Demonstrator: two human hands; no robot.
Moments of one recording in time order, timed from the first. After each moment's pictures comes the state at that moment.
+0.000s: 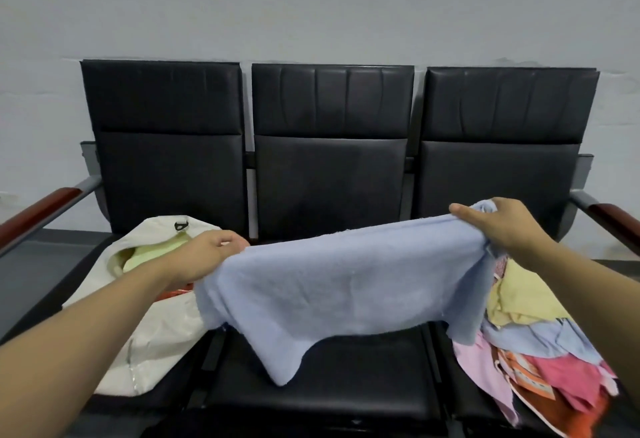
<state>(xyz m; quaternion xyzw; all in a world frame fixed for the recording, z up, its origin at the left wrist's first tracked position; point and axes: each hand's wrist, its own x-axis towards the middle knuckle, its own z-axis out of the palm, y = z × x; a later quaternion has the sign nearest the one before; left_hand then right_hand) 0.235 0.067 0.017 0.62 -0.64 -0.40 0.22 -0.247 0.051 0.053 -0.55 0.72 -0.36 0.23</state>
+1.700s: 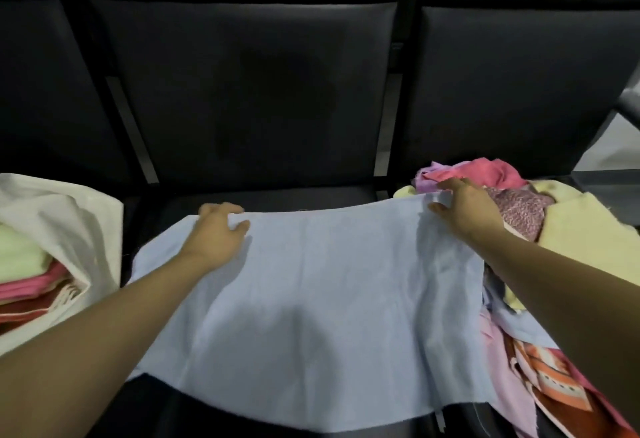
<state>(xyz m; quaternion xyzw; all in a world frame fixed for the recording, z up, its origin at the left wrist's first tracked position) 0.098 -0.147 -0.209 0.71 -0.61 -0.31 0.14 -0.310 -0.125 -0.167 -0.60 0.79 -0.11 0.10</state>
